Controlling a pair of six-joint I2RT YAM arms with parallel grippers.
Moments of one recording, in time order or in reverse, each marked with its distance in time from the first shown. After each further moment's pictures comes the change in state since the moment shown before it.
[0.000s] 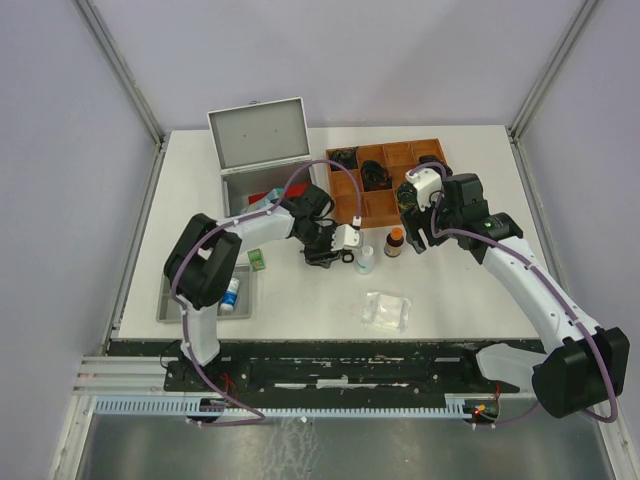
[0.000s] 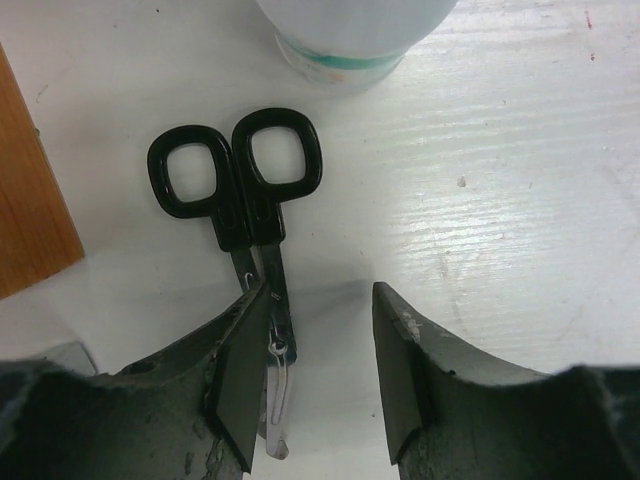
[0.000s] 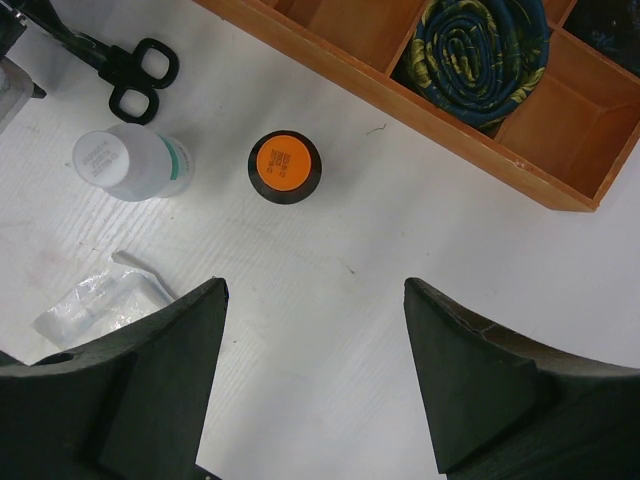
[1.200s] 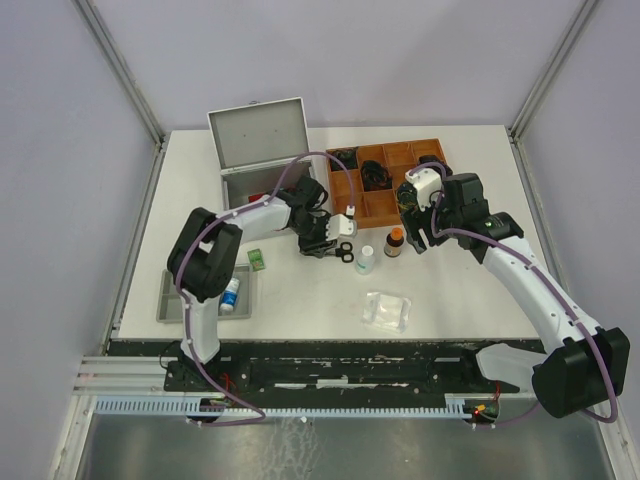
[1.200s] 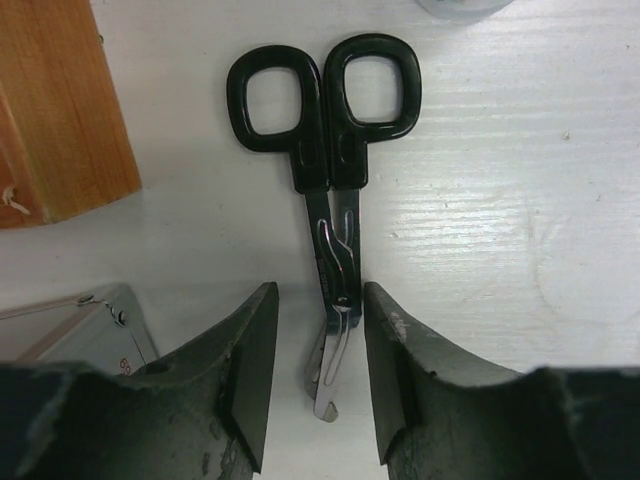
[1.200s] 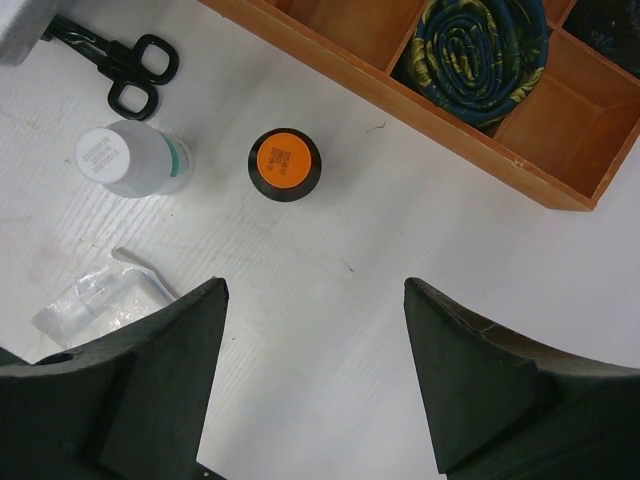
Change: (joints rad) left arm 0.066 0.066 0.091 -0.068 -0.040 -0.009; right arm 0.000 0.000 0.007 -0.012 0.000 -0.007
